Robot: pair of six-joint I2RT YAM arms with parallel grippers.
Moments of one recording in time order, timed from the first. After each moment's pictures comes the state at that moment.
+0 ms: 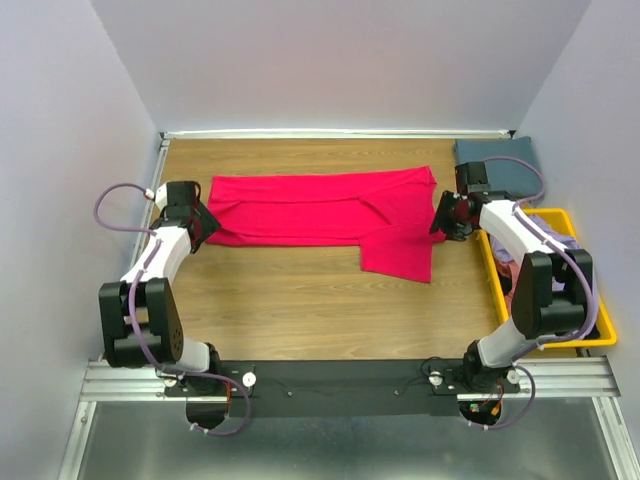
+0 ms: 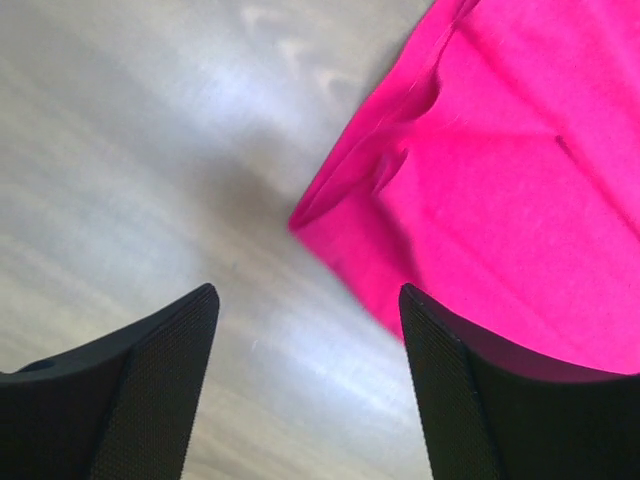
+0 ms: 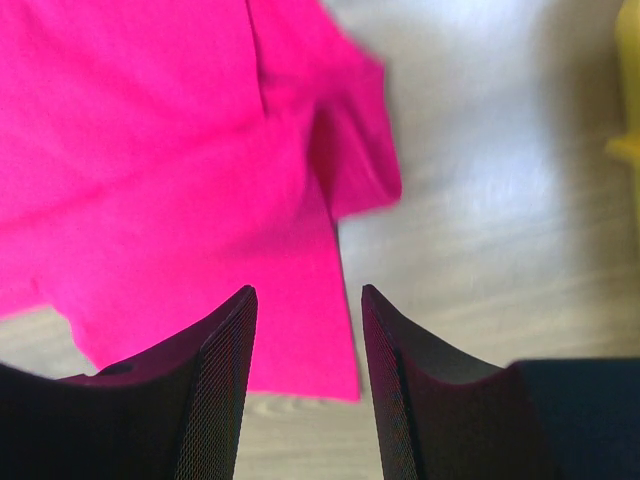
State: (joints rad) left arm 0.10 1.47 0.93 -0.38 -0.21 -0.59; right arm 0.08 1.62 1.13 -0.59 0.02 0.44
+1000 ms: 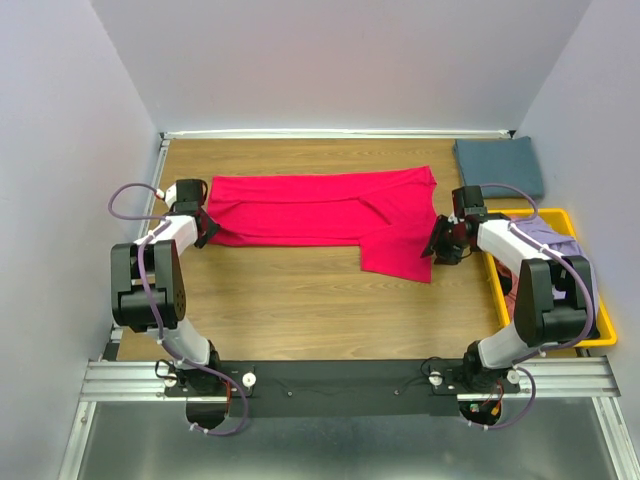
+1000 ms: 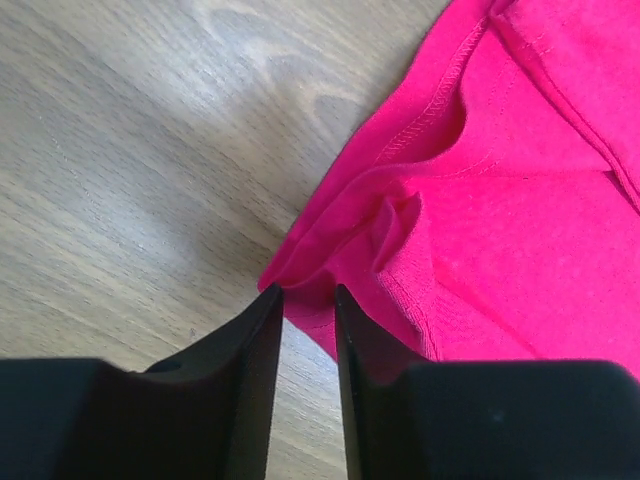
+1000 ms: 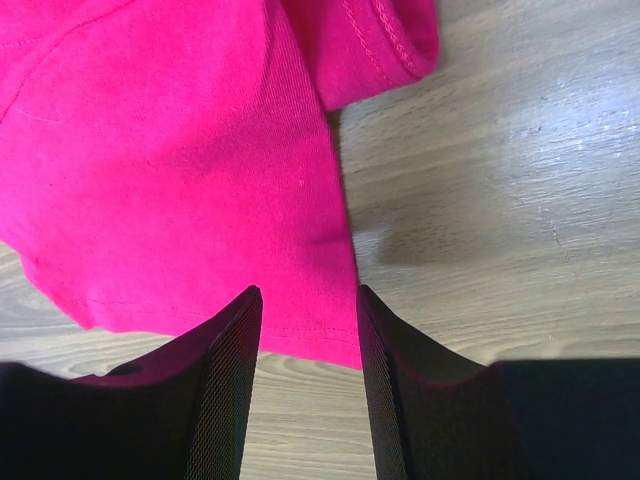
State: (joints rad) left arm 0.10 1.66 0.94 -0.24 -0.18 -0.62; right arm 0.08 1.54 0.89 -0.51 -0.13 0.49
